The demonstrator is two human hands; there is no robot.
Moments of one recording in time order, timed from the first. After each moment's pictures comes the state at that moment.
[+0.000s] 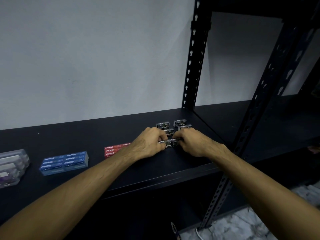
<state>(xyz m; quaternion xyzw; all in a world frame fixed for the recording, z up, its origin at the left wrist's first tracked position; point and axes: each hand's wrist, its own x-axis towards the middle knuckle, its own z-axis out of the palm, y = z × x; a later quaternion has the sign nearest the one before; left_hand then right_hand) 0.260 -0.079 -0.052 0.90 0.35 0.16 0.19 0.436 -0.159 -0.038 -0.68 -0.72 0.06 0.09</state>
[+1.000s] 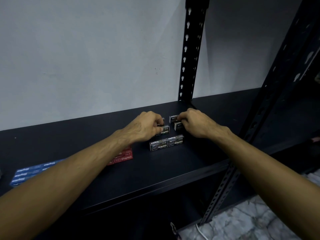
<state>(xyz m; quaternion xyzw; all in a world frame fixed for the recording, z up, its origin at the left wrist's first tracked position) 0.292 -0.023 -0.044 0.91 0.34 0.13 0.17 0.487 -0.112 -0.040 -0.74 -0.66 0.03 0.14</state>
